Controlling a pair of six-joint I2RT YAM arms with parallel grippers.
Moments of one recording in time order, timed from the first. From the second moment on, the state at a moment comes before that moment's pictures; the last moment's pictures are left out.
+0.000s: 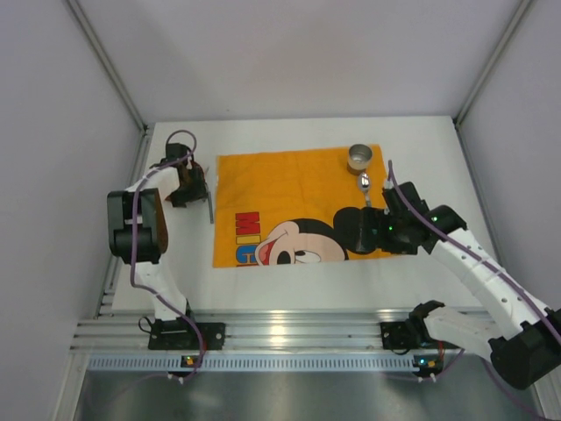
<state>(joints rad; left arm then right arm) 0.07 1.92 1.30 -0.47 -0.08 -0.26 0.48 1.03 0.94 -1.00 0.02 0.53</state>
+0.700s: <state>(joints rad) 0.07 1.74 1.29 -0.40 0.02 -0.12 0.48 1.16 0.97 -0.93 0.01 0.46</state>
